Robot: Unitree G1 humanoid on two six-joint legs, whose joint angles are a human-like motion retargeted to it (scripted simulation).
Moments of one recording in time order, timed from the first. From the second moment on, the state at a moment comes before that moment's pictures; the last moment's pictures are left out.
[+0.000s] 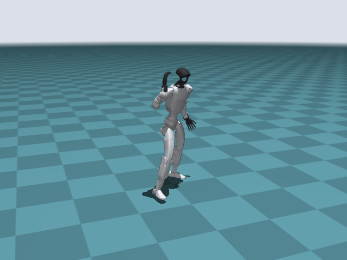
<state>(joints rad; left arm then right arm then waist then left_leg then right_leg) 0.26 0.04 0.65 1.14 -0.39 -0.40 -0.27 -0.17 -1.00 -0.90 -0.61 0.50 -0.73 -0.38 -0.33 0.09 0.04 -0.25 0.23 0.20 0.18 -0.08 -0.26 -0.62 -0.55 -0.22 0.49 -0.01 0.26</state>
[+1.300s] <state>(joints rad) -1.16 0.67 -0.33 0.52 1.07 0.14 -0.33 -1.39 -1.00 0.63 -0.07 -0.98 -0.65 -0.36 -0.21 0.06 -0.22 -0.48 0.46 0.24 0.53 -0.05 -0.15 0.16 -0.04 -0.11 0.42 -0.03 0.26</state>
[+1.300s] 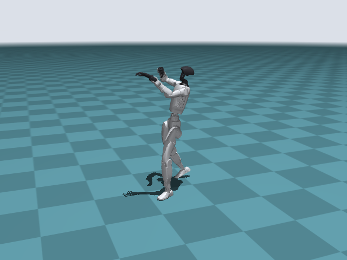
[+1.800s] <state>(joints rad) 0.05 0.30 -0.50 1.10 1.06 -0.32 -1.12 -0.55 0.12 0.94 0.98 -0.31 -1.05 0.37 -0.37 0.40 0.50 0.19 0.10 -0.02 0.34 -0.42 -0.26 -1.06 0.22 0.03 0.65 -0.02 0.06</state>
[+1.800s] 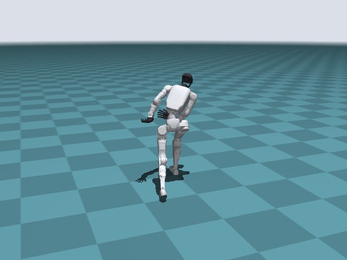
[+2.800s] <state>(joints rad) -0.14 0.29 0.07 0.54 -0.26 -0.20 -0.84 -0.05 -0.28 -0.07 0.18 1.01 -0.14 0.63 -0.33 0.08 0.30 -0.75 0.24 -0.10 0.74 -0.15 -0.19 -0.22 -0.43 -0.40 0.15 0.44 0.22</state>
